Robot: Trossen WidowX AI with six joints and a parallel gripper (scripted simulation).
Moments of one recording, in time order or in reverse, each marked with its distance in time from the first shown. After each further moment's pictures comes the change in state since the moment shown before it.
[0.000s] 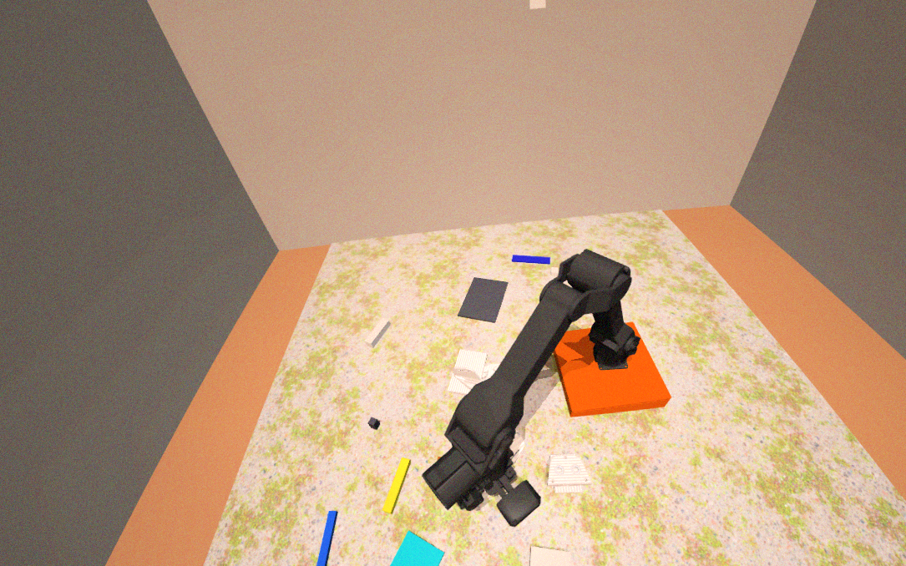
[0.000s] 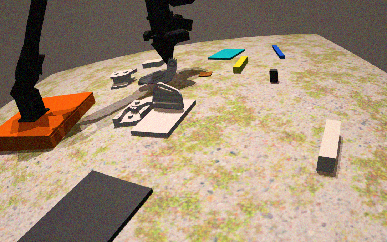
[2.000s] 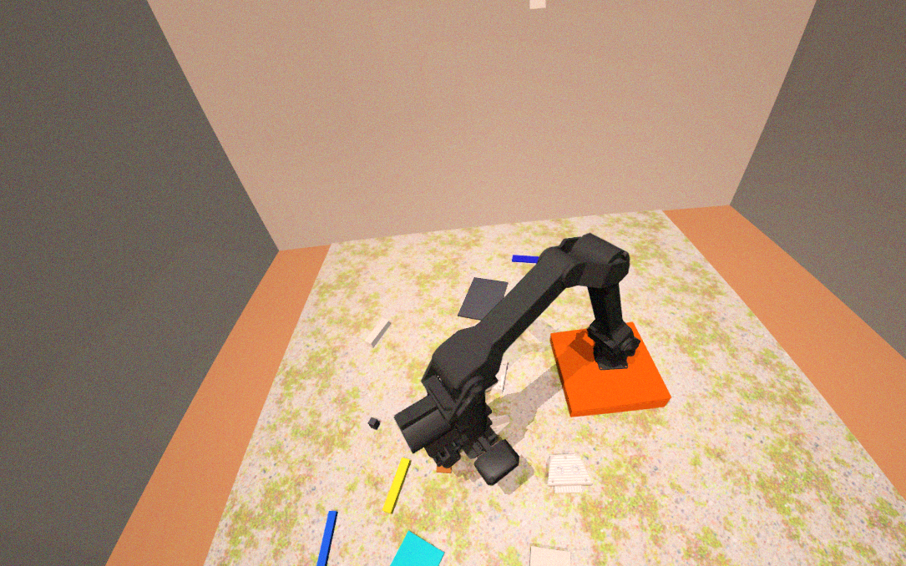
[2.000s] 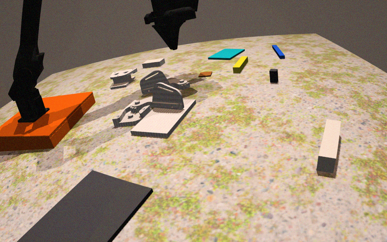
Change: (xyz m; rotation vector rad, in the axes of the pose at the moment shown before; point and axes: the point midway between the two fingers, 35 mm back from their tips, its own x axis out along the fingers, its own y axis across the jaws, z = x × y) arm -0.051 -0.056 -0.001 -0.001 -0.004 -0.013
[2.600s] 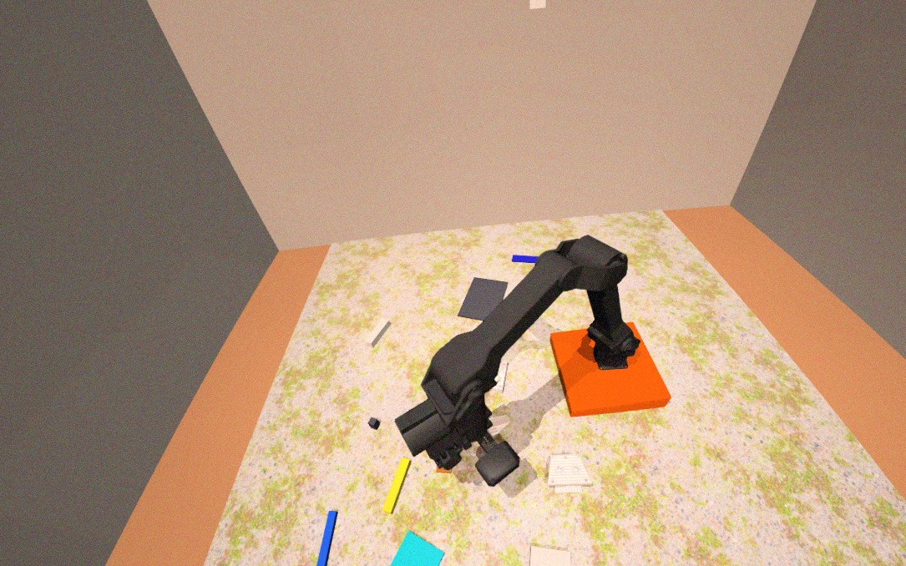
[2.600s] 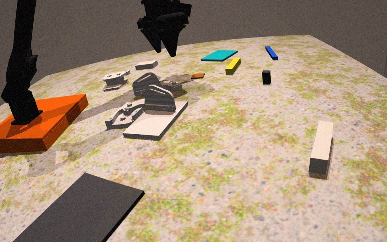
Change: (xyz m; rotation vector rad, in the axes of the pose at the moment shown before) arm 0.005 0.000 -0.002 -0.001 0.016 0.000
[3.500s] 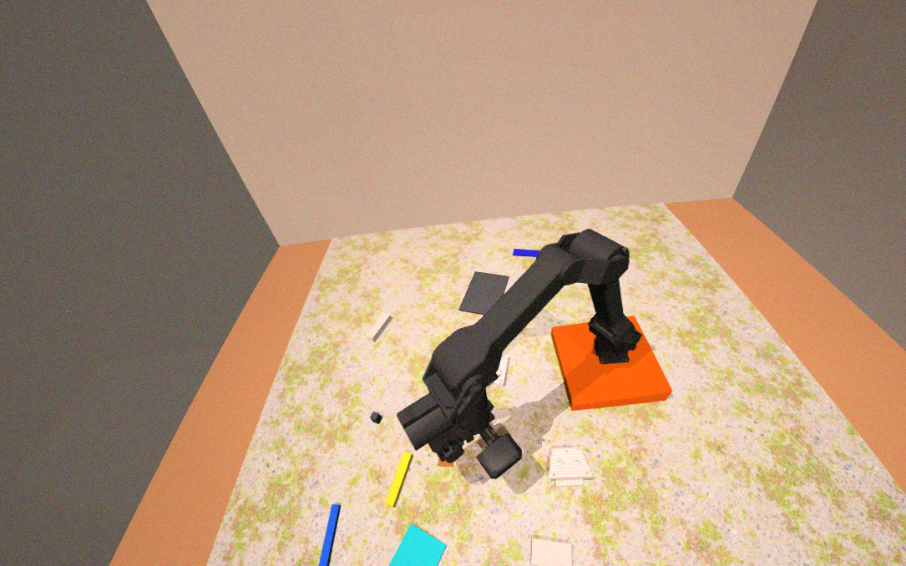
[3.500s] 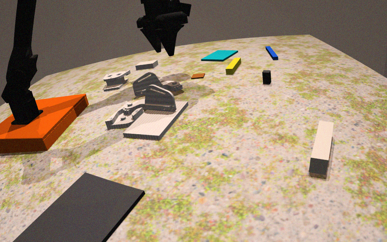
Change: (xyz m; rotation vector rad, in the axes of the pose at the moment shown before) arm -0.002 0.000 -0.002 0.000 0.009 0.000
